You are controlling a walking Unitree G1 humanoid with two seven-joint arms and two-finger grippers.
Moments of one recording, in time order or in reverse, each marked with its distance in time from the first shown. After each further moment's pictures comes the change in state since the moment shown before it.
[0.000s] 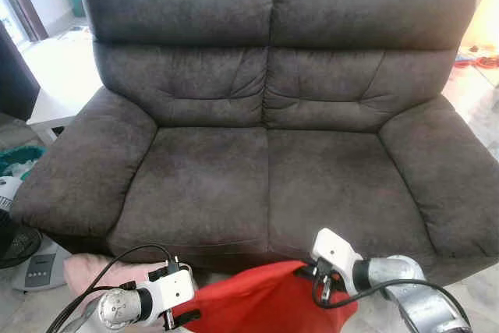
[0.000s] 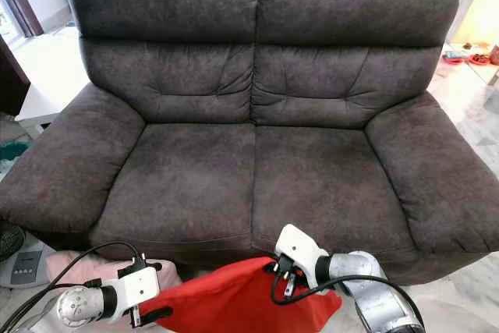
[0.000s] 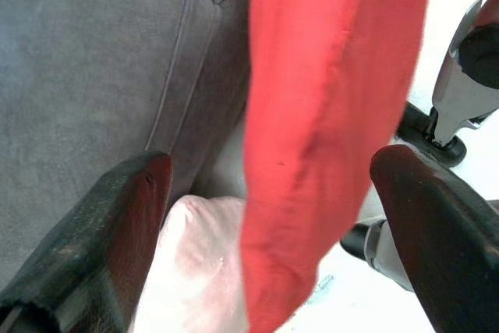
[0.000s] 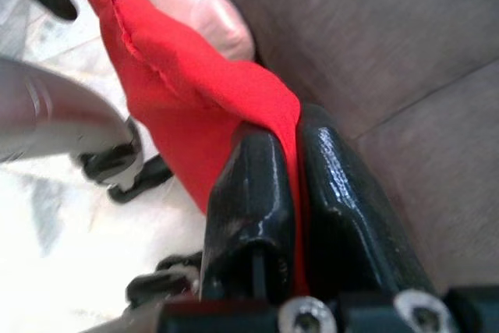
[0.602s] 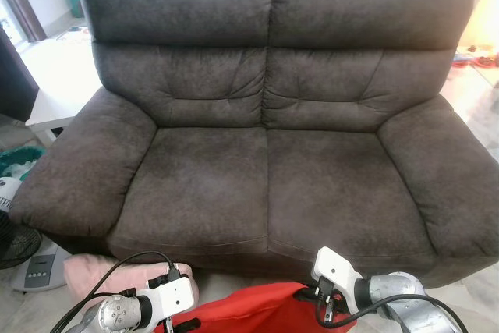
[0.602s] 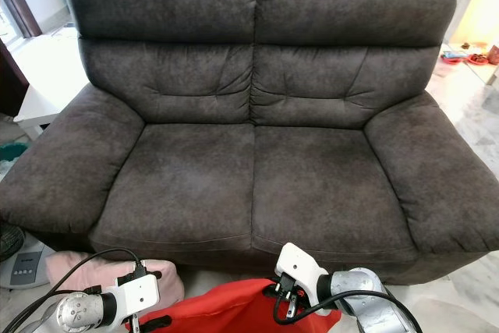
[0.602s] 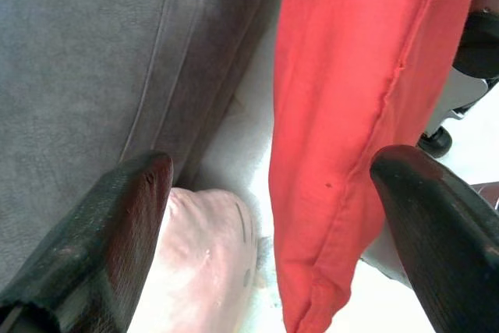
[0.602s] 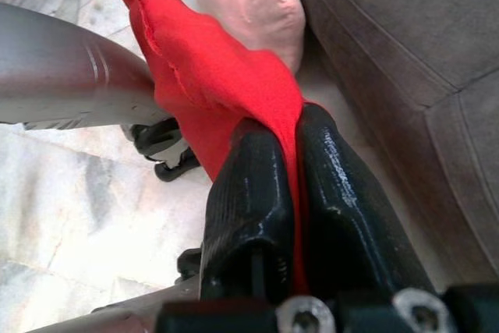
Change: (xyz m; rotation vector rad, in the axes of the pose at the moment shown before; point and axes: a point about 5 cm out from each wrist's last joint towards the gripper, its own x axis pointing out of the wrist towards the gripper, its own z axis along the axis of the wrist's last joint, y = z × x) left arm 0.000 -0.010 -0.005 -0.009 0.021 -0.025; right arm 0.002 0.022 -0.027 0.066 0.047 0.110
